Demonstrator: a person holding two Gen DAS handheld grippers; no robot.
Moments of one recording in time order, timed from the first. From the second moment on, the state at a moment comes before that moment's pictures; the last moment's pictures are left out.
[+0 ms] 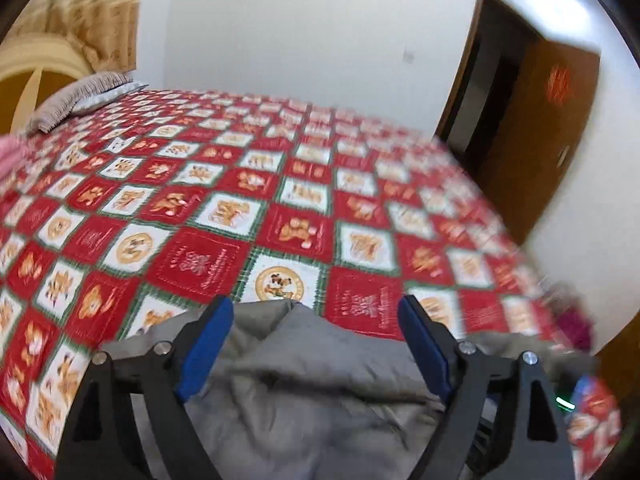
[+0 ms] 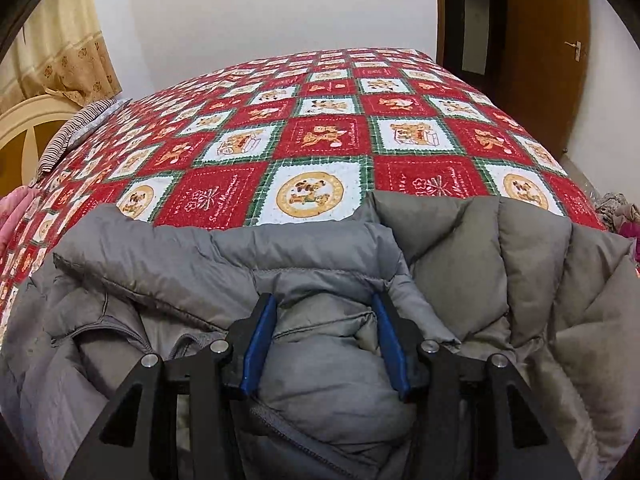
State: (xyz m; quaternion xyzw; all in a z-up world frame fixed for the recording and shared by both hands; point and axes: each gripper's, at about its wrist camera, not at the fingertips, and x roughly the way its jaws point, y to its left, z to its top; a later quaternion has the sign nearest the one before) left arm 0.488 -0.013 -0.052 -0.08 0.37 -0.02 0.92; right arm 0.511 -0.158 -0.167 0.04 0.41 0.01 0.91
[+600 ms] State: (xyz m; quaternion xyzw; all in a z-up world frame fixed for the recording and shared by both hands) left arm 0.495 -0.030 -0.147 0.00 0.43 0.06 0.90; right arm 0.505 -0.175 -0.163 0.08 0.39 -0.01 0.92
